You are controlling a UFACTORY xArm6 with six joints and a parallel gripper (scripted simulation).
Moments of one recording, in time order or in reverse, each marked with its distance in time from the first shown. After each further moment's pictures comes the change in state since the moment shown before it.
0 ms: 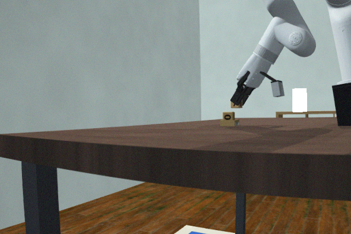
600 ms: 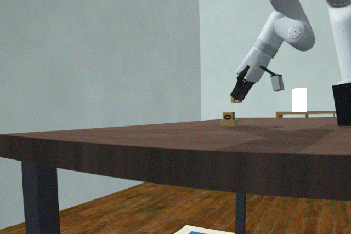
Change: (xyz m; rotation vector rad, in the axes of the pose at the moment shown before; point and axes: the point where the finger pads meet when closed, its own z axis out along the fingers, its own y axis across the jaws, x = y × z) arm -0.010 0.000 -0.014 0.000 0.006 0.000
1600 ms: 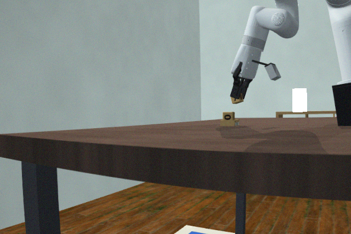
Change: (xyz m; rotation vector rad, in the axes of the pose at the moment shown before) arm -0.004 0.000 0.000 0.001 0.253 0.000
